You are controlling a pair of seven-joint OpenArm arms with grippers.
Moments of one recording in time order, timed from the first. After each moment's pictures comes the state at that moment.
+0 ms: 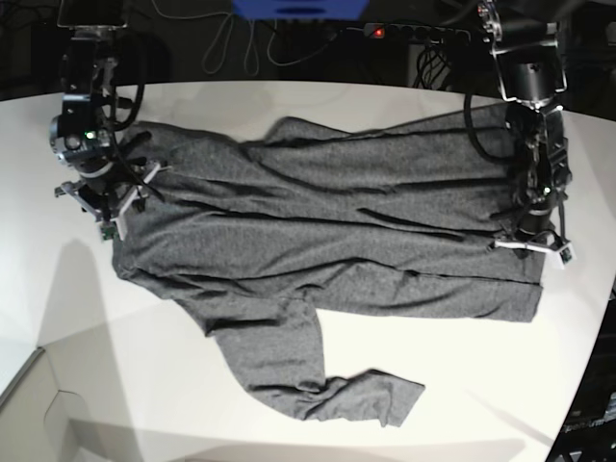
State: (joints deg) left arm -7.3 -14.8 -15.1 61.1 -27.8 0.3 16.6; right arm -10.6 10.5 12.8 96.0 -0.5 17.8 -41.9
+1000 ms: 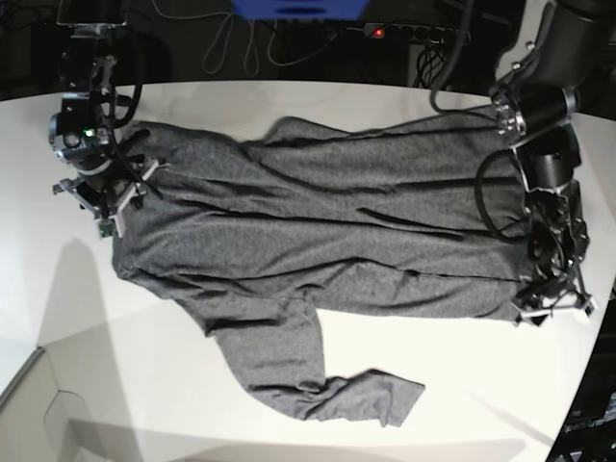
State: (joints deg) left arm -28.7 -16.0 -23.1 39.9 -27.4 0.5 15.8; right arm -11.1 10.6 12.9 96.0 -0.7 17.8 -41.9
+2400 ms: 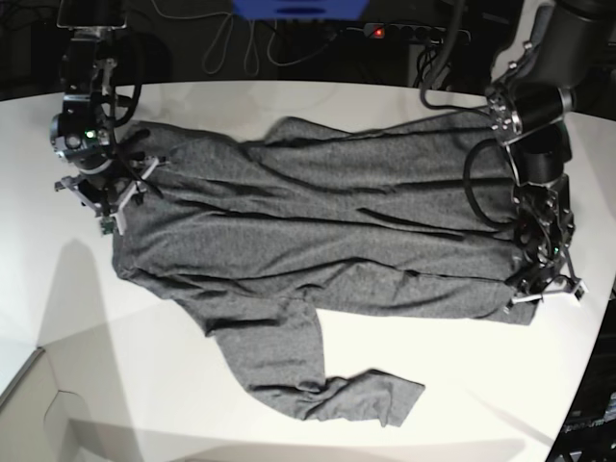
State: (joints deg) left arm -28.9 -15.0 -23.3 33.4 -27.6 0.2 9.1; right arm -10.6 10.8 12.9 93.6 -0.7 17.8 -41.9
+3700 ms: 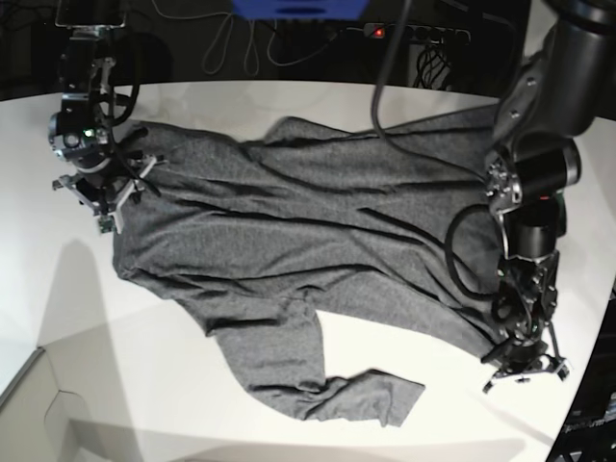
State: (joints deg) left arm -45.2 -12.6 -15.5 23.3 -27.9 1.2 -1.2; right arm -10.9 11.1 13.2 93.7 -0.9 17.8 -41.9
